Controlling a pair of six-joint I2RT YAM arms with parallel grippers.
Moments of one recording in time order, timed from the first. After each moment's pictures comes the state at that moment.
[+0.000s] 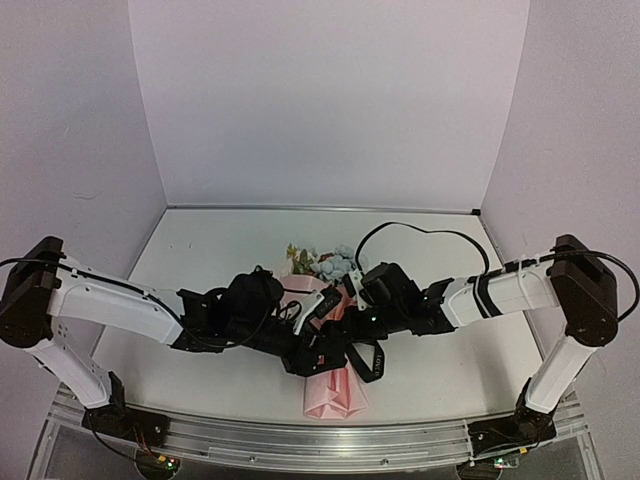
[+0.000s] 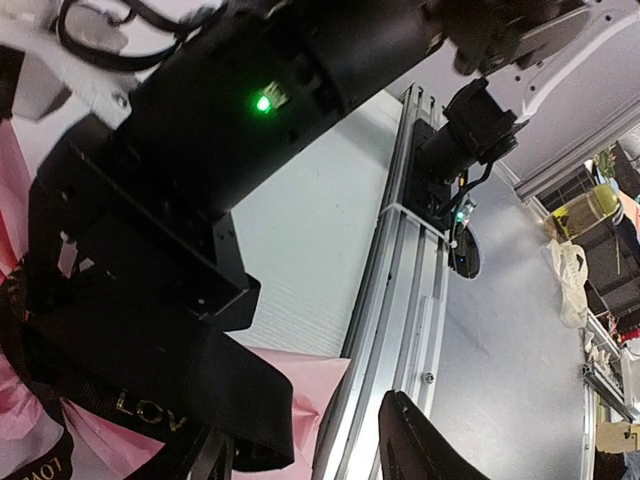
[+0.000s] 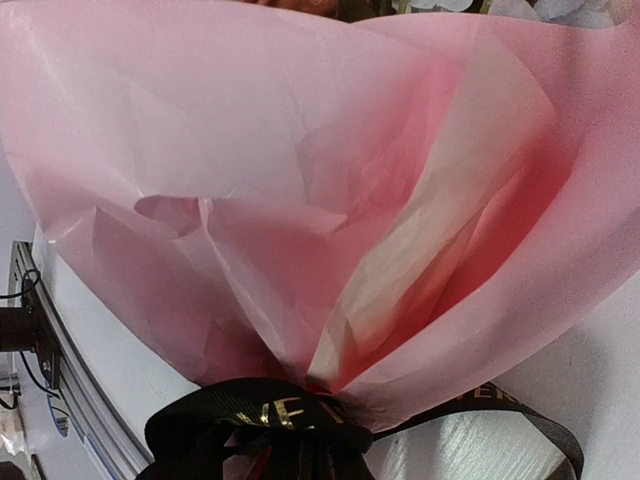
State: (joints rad) left arm -1.18 1.56 0.83 0.21 0.36 -0.39; right arm 0.95 1.72 0.90 0.03 -0.12 0.71
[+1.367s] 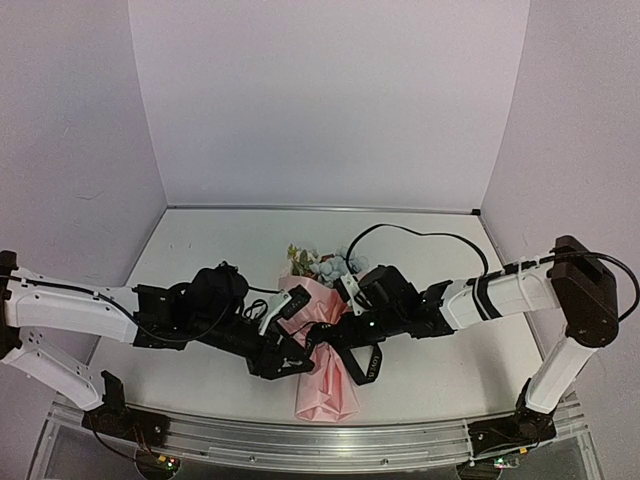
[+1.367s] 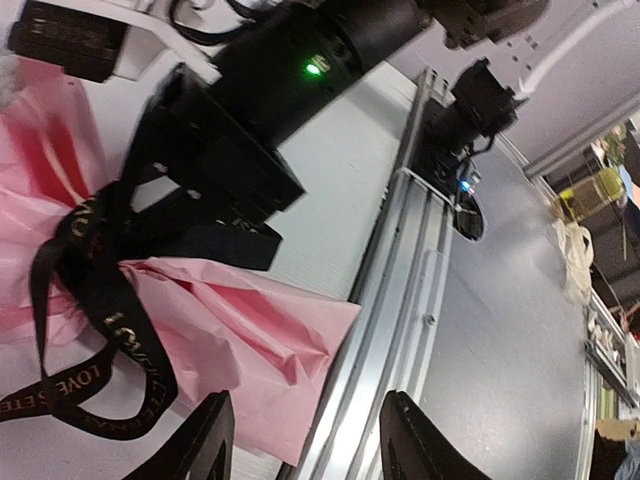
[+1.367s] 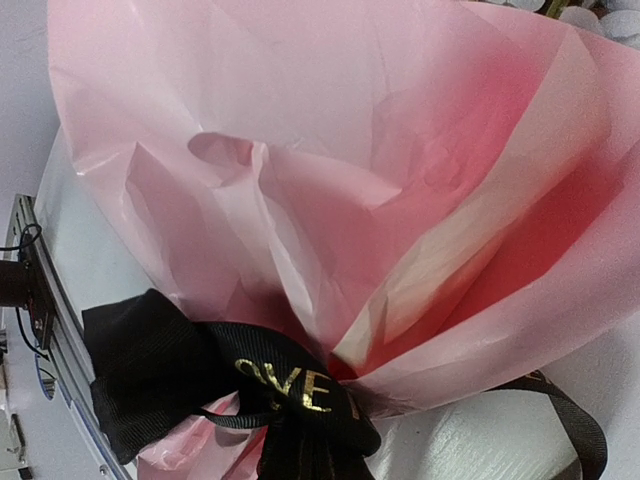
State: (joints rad) left arm -1.15 1.30 0.74 -0.02 0.33 -0.36; right arm 0.97 1.72 0.90 0.02 -0.16 0.62
